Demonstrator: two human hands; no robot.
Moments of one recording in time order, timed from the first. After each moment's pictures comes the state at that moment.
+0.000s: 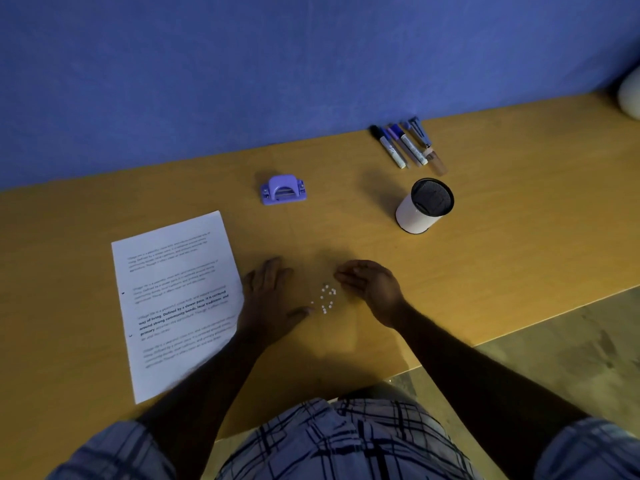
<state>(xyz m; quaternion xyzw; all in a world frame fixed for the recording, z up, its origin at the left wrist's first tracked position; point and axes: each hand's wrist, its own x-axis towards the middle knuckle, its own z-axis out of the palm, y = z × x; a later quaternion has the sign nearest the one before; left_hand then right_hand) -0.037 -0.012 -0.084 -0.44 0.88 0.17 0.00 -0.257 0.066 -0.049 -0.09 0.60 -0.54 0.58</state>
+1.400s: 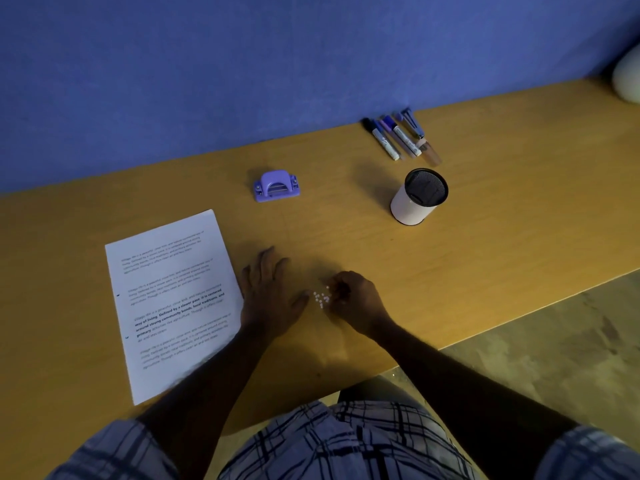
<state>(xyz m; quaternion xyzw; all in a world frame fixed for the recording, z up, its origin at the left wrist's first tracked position) -0.051 -0.007 -0.079 -0.47 0.87 0.16 -0.03 -0.227 0.092 -0.062 -0.49 0.75 -0.30 0.32</state>
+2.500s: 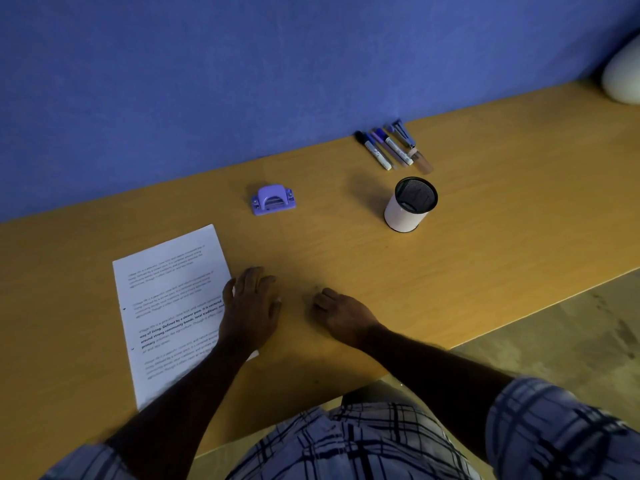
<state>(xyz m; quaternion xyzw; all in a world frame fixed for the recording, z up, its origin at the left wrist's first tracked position) -0.025 -0.011 -0.062 -0.46 0.88 0.11 -0.03 -0.222 0.088 -0.067 -0.83 0.56 0.02 0.06</state>
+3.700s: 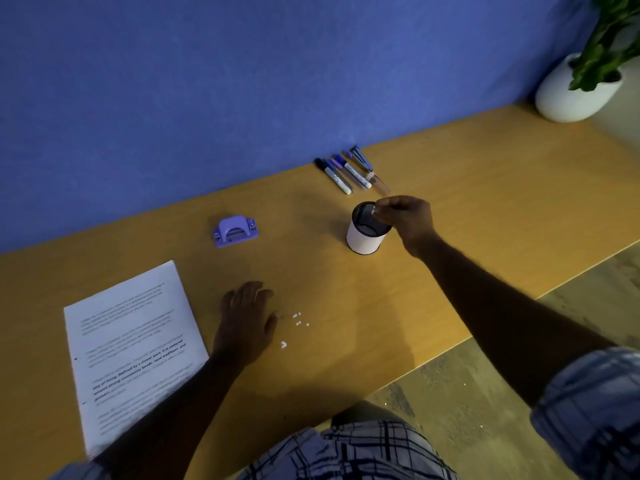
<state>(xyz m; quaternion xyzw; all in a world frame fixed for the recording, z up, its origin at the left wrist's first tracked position) -0.087 -0.017 -0.050 -0.38 0.92 0.09 -0.05 -0.428 0.032 0.047 -0.22 0.72 -0.58 0.33</state>
